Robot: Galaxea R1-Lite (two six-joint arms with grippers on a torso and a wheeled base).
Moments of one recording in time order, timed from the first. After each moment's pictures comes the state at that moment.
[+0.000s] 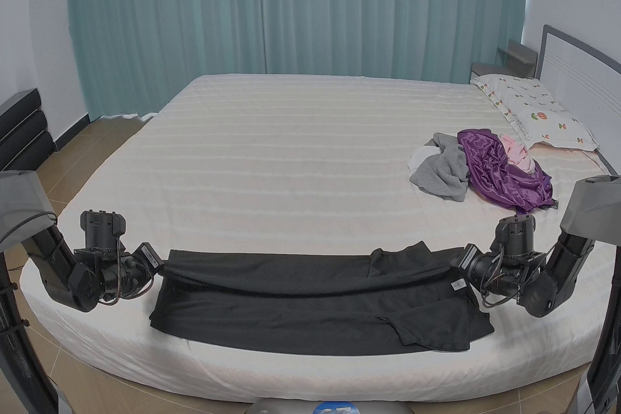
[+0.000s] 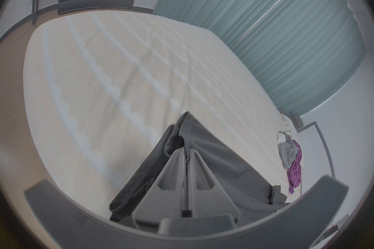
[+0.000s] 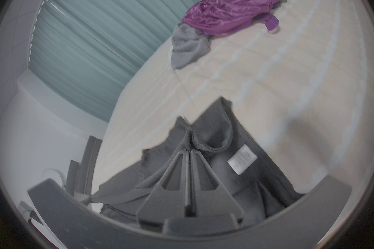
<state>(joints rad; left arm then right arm) 0.01 2.06 -0.55 -0.83 -0.07 -0.76 0.20 2.19 -0.54 -1.05 0.03 0.83</state>
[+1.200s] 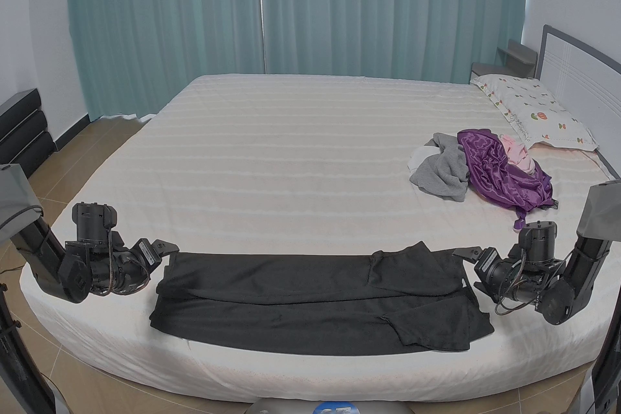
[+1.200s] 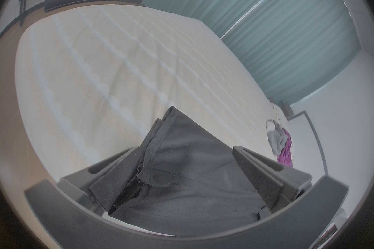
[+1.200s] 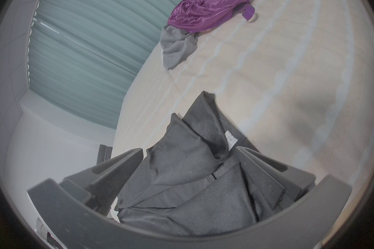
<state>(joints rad) 0.03 2.00 -0.57 -0.72 -0.21 -0.70 0.13 2.14 -0.39 -1.15 0.14 0.93</state>
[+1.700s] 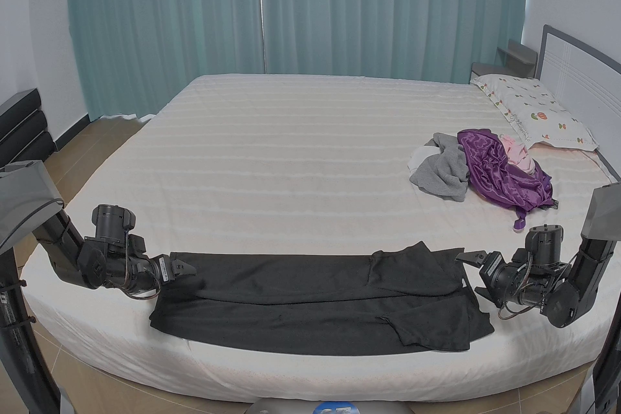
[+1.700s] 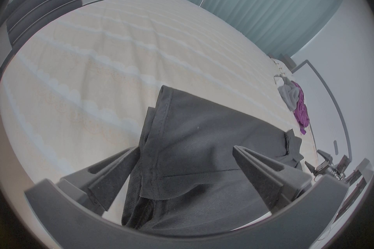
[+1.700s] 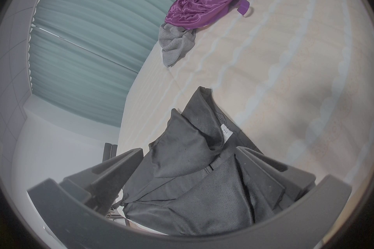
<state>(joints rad) 0.03 2.13 -0.74 -0.51 -0.28 -0.34 0.09 2.13 -0.35 -1.18 0.22 0.94</state>
